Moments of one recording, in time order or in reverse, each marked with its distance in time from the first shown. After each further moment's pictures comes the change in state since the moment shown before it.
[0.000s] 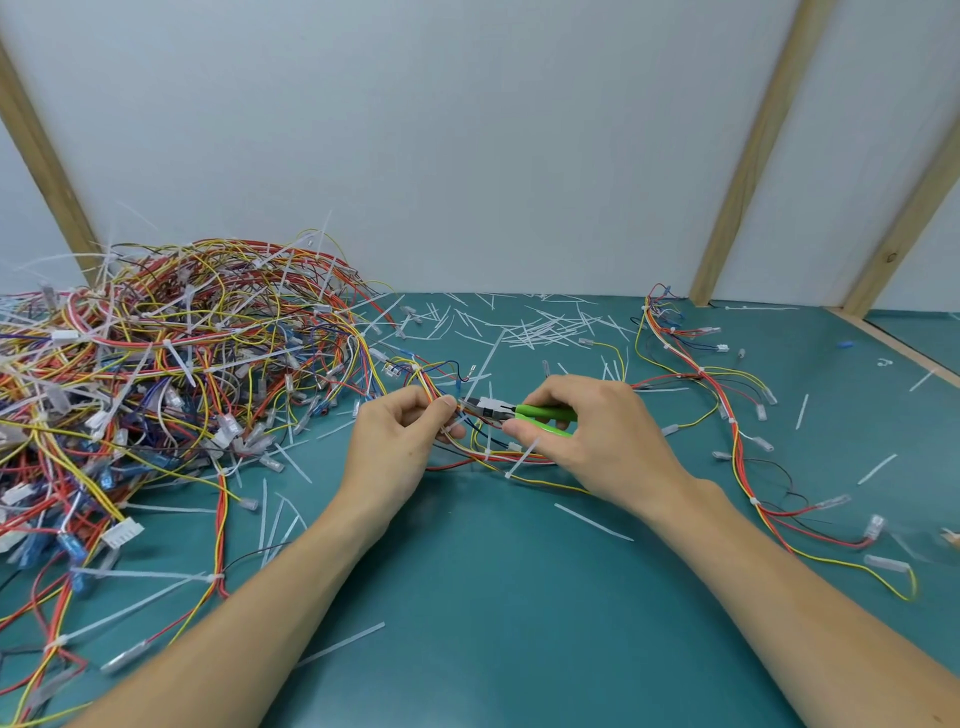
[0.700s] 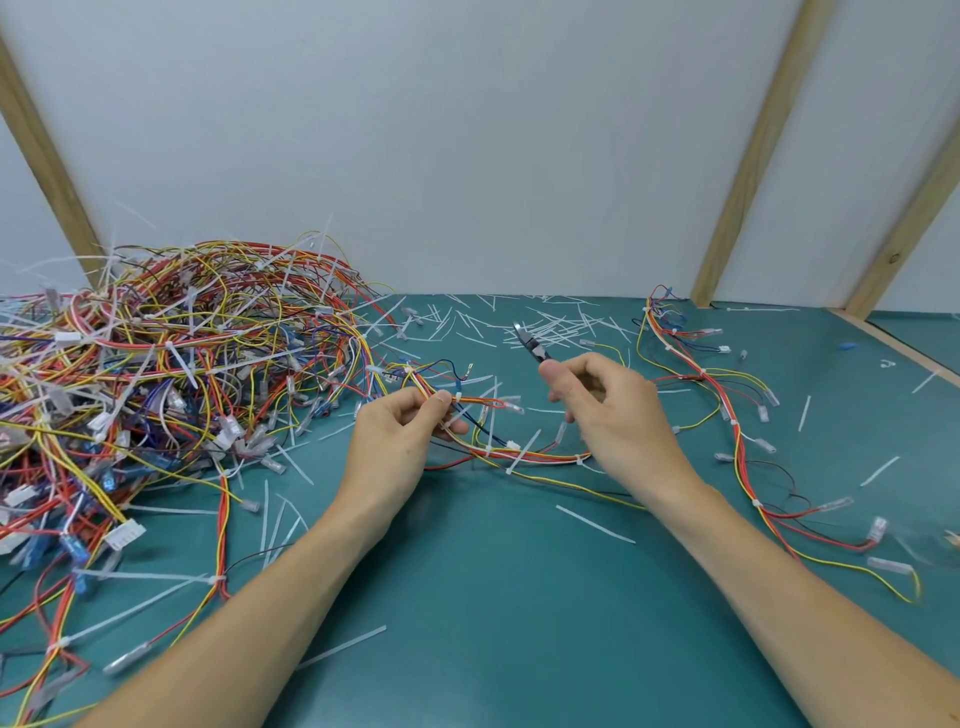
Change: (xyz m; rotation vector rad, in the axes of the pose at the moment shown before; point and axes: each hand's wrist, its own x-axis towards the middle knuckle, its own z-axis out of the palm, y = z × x) left_hand 0.001 -0.002 -0.001 -0.011 -0.001 -0.010; right_hand 0.008 0.001 -0.001 0.382 0.141 0.269
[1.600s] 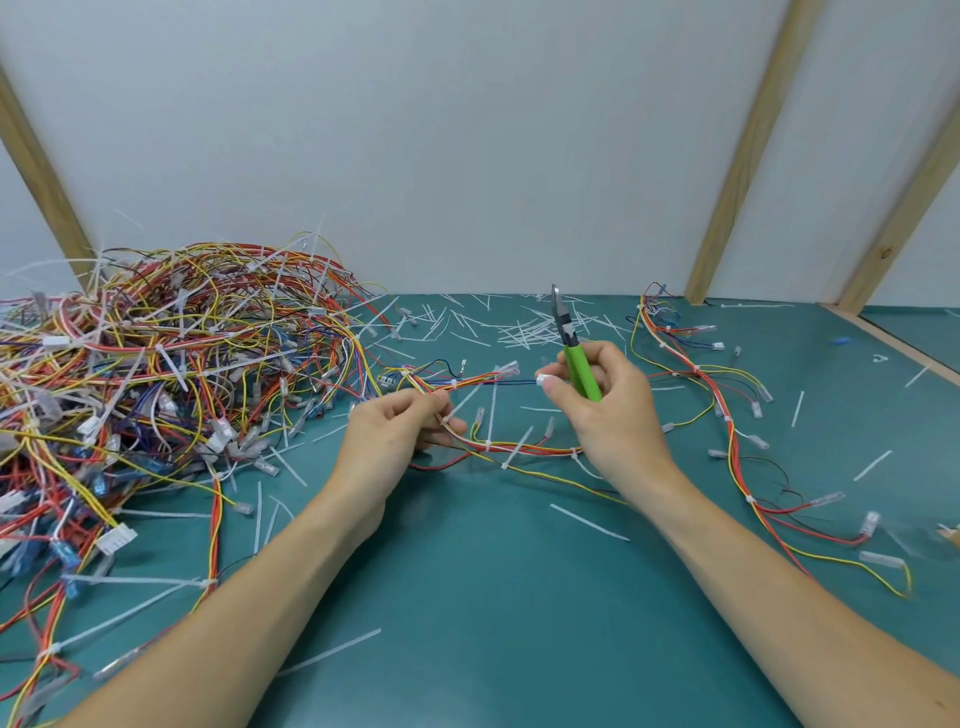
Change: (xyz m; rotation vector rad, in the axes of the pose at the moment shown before) left_hand 0.005 0.002 -0.003 -0.091 -0.079 -0.145; right_hand -0.003 -0.005 0.006 0.242 0.098 0.045
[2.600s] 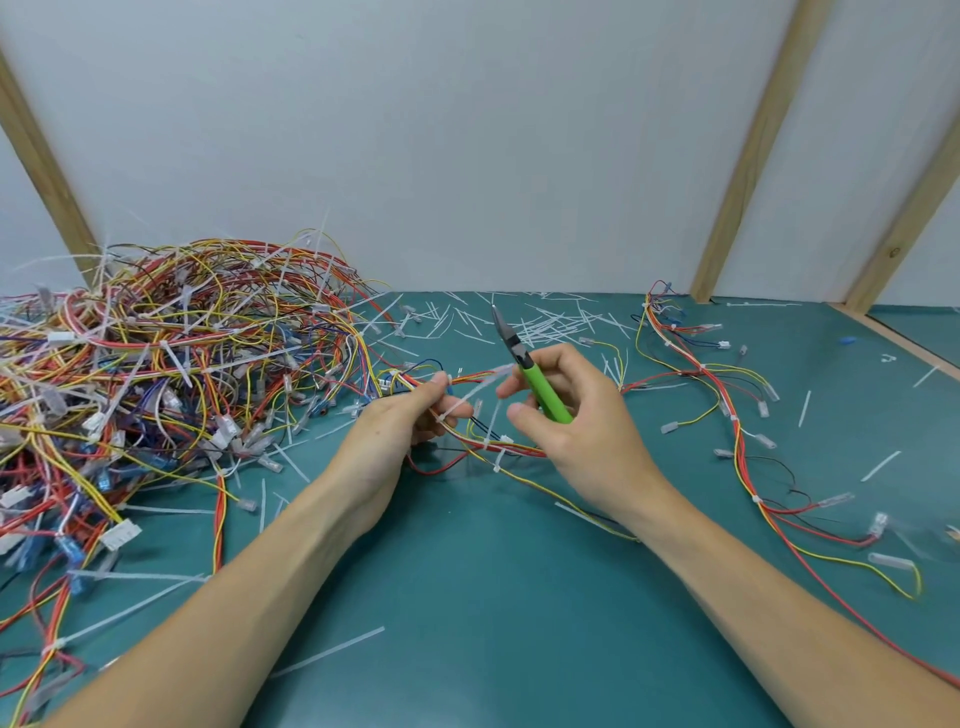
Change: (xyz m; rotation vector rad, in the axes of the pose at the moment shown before) left_hand 0.006 0.001 -0.004 -0.061 -0.119 -0.057; right_hand -0.019 -0.011 0.013 0.011 -0.267 -0.125
